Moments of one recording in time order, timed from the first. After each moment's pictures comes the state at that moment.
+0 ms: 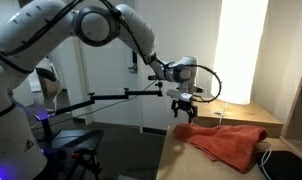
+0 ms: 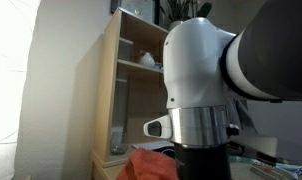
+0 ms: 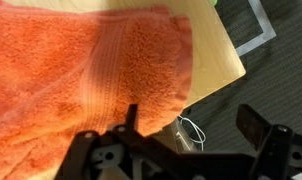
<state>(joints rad) 0.29 0.87 0.15 -1.40 -0.20 2.16 -0.23</state>
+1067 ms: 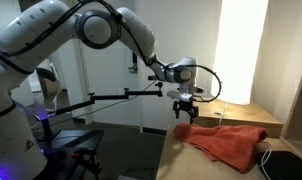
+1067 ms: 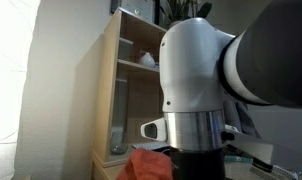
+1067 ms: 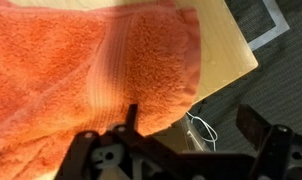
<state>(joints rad) 0.31 0.90 0.12 -1.36 -0.22 2.16 -0.17</state>
